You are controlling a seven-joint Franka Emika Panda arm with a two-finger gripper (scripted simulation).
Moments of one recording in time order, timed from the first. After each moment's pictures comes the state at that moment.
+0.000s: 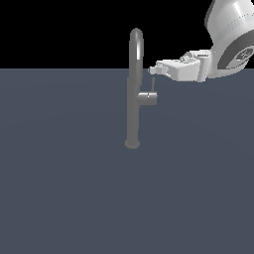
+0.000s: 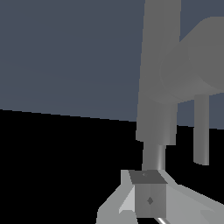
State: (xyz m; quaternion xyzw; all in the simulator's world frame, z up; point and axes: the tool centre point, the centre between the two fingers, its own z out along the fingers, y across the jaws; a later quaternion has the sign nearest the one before) arm 0.053 -0.081 0.280 -0.56 0.48 0.47 0.48
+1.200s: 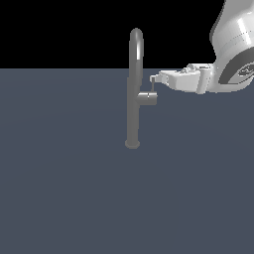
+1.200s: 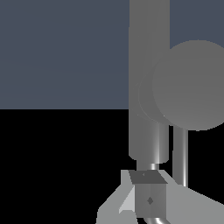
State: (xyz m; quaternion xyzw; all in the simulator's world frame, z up) arm 0.040 -0.082 0.257 -0.49 0.51 0.49 0.51
